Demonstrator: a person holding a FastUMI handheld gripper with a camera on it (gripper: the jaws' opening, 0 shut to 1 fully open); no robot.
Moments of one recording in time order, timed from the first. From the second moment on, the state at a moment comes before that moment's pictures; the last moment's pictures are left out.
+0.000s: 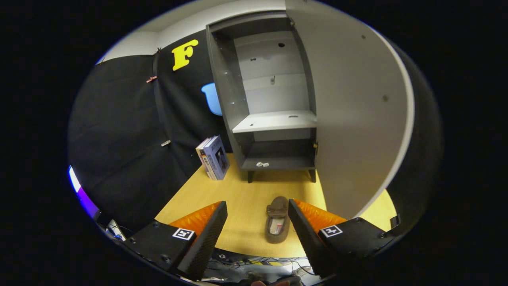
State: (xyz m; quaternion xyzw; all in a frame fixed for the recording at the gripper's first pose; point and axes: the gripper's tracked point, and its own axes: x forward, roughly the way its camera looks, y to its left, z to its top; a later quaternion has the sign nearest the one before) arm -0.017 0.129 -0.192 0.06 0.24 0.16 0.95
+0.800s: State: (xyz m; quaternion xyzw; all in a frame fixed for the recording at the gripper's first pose) arm 0.078 0.156 -0.456 0.06 0.39 0.08 0.91
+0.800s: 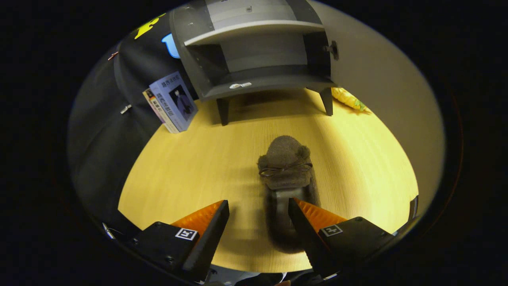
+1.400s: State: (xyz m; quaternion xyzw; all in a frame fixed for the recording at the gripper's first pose) arm 0.135 0.151 -0.479 0.02 0.34 0.03 0.94
